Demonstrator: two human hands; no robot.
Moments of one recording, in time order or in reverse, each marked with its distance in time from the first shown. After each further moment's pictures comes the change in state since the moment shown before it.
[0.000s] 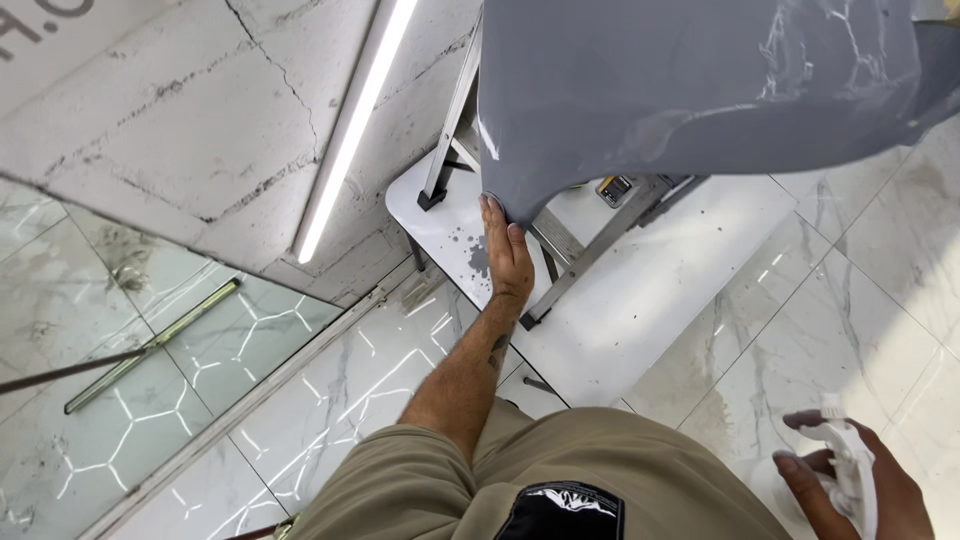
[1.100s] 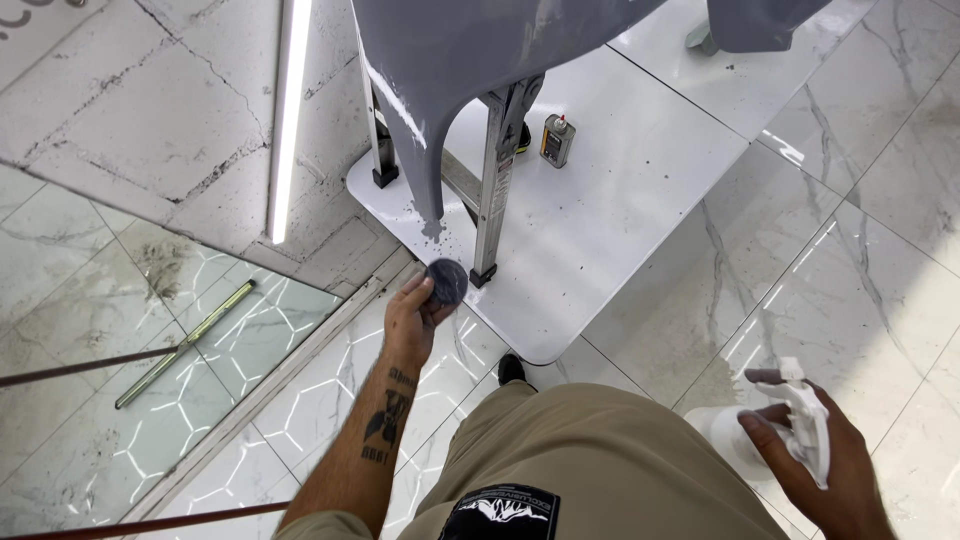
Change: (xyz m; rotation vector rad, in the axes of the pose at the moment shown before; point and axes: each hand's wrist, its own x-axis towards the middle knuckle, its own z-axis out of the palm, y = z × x) left_hand -0.146 0.121 -0.096 -0.621 0.052 -0.855; right_hand 0.025 0.180 -0.041 0.323 -0.118 -0.064
